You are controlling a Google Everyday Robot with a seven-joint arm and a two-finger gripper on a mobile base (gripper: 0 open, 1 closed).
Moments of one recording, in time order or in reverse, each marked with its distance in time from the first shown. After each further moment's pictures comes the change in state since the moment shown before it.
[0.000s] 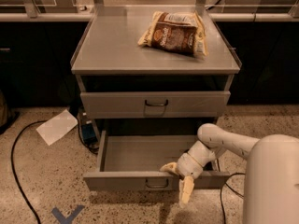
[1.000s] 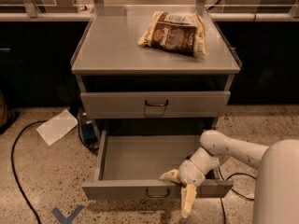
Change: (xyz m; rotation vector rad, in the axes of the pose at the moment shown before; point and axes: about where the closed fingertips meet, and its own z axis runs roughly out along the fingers) arm -0.001 0.029 0.012 -0.023 -0.042 -0.008
